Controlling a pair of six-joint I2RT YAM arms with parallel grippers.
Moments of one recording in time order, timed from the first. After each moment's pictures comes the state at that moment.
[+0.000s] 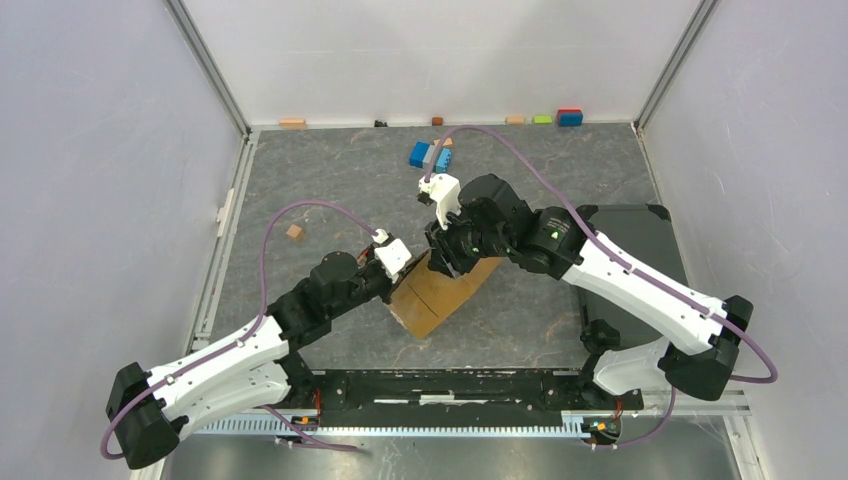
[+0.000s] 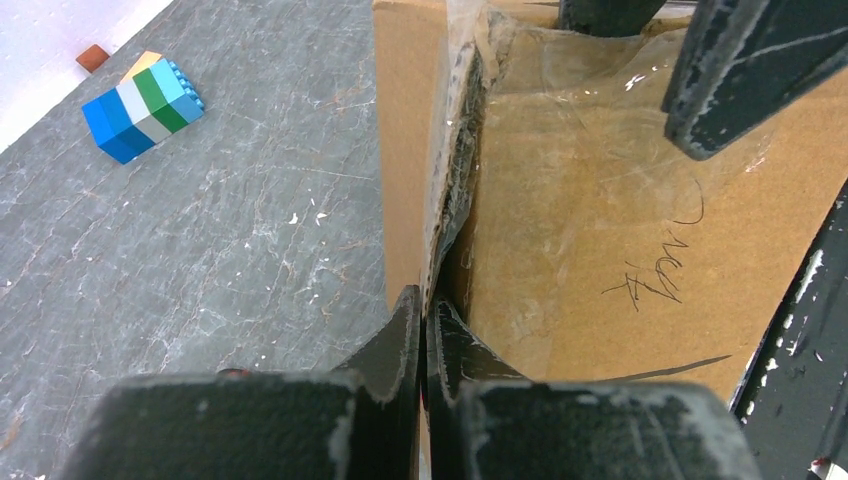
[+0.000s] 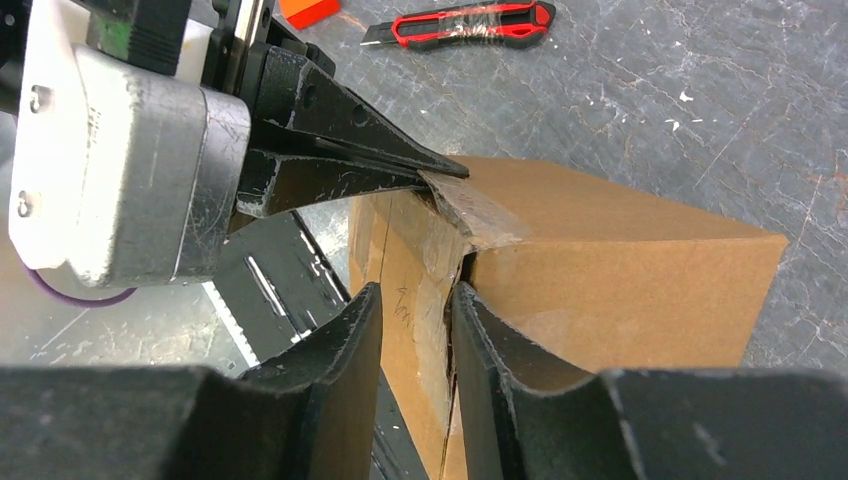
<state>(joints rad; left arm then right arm) -0.88 0.82 0.53 0.04 0.03 0.17 0.97 1.35 1.47 -0.78 -0.13 0.15</state>
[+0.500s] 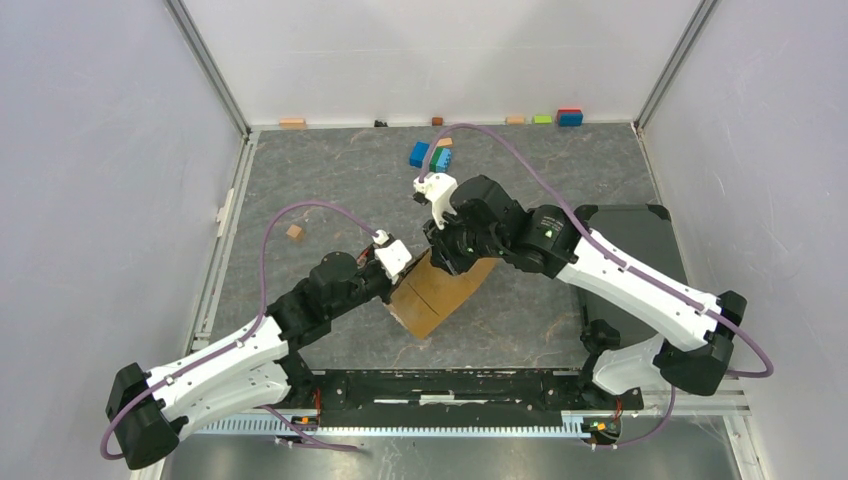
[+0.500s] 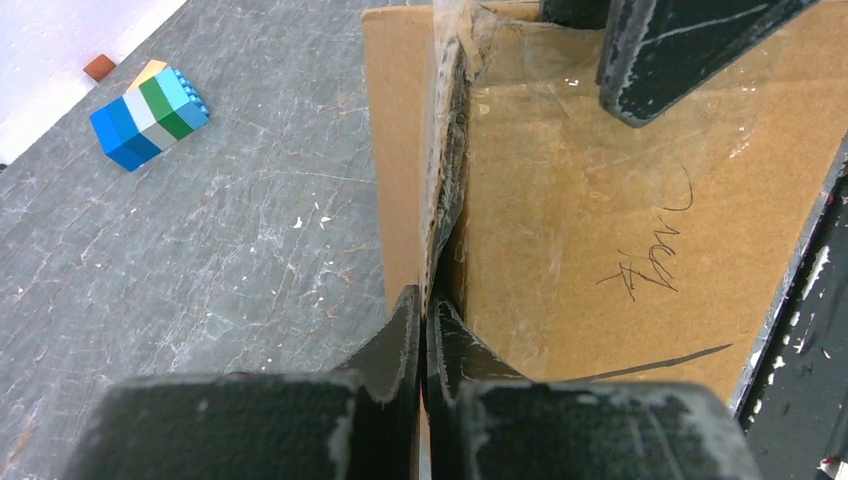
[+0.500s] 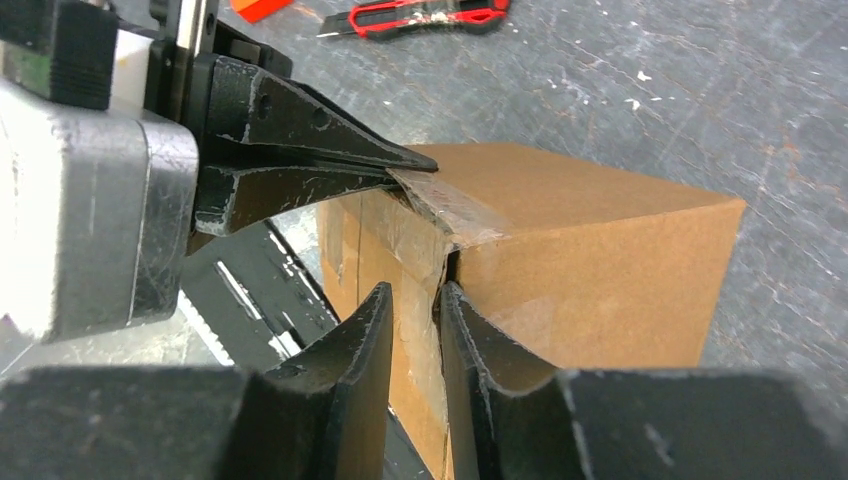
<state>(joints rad) -0.88 0.81 0.53 0.04 0.03 0.19 0.99 1.38 1.51 -0.83 -0.04 0.16</state>
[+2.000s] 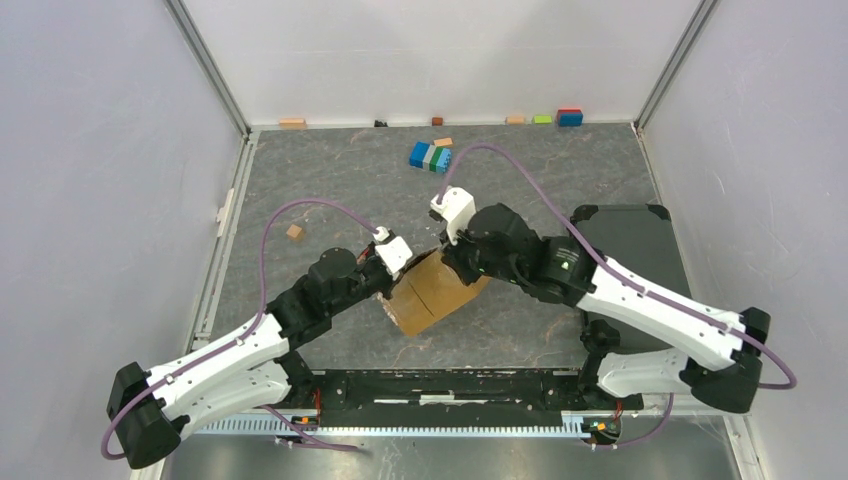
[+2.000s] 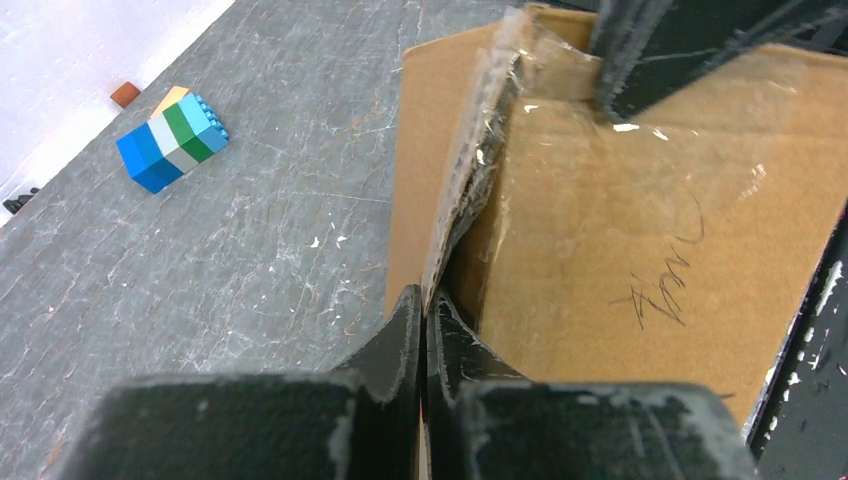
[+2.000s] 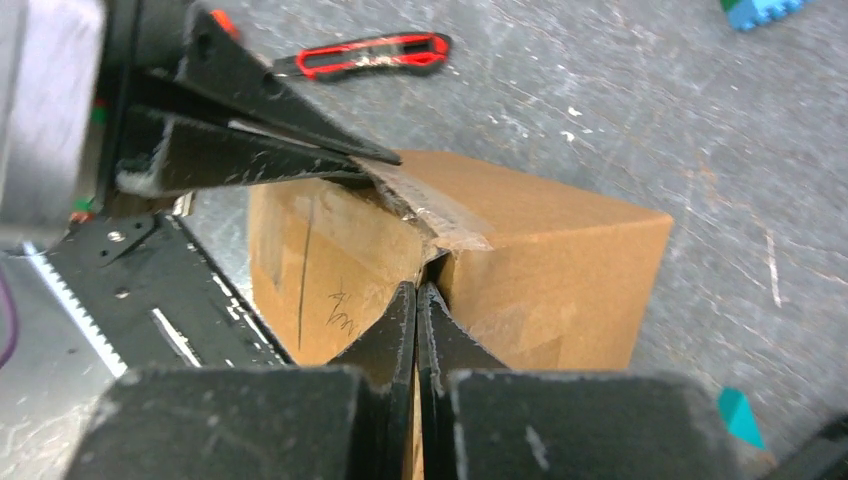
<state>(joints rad) -0.86 0.83 0.56 0.05 0.03 0.22 1.08 1.26 1.31 -0.66 0.19 0.13</state>
